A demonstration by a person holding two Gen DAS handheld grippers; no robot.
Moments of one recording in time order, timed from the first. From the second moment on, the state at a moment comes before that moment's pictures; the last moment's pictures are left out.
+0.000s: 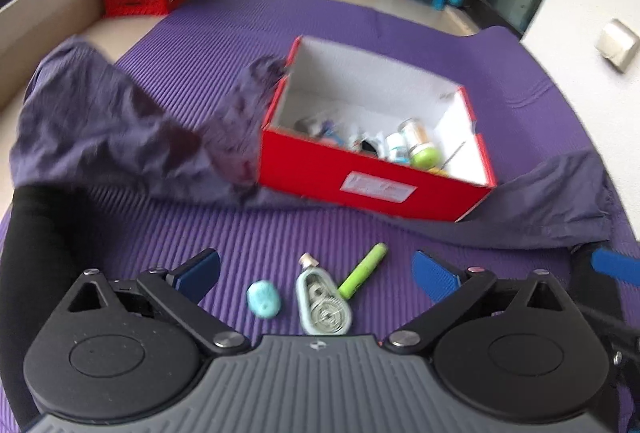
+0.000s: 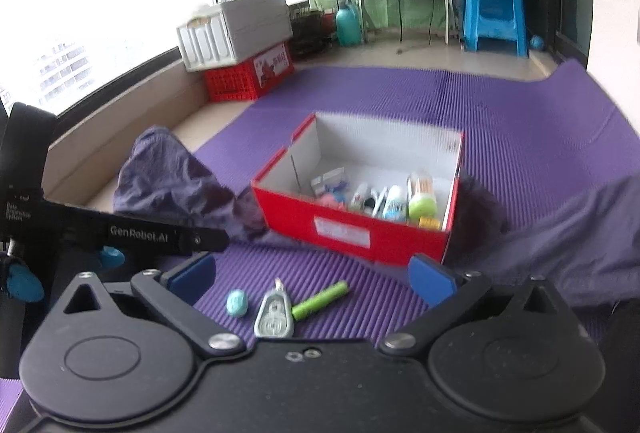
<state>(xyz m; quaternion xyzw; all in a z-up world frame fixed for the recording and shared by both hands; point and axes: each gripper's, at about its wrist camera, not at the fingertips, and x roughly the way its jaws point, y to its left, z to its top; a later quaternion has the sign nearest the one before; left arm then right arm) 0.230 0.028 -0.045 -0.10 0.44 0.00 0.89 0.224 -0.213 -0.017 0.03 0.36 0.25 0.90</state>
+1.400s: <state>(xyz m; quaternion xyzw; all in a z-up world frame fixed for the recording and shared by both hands) 0.256 0.053 -0.192 -0.09 0.52 0.10 0.84 0.240 -0.139 -0.171 -0.09 0.50 0.28 0.81</state>
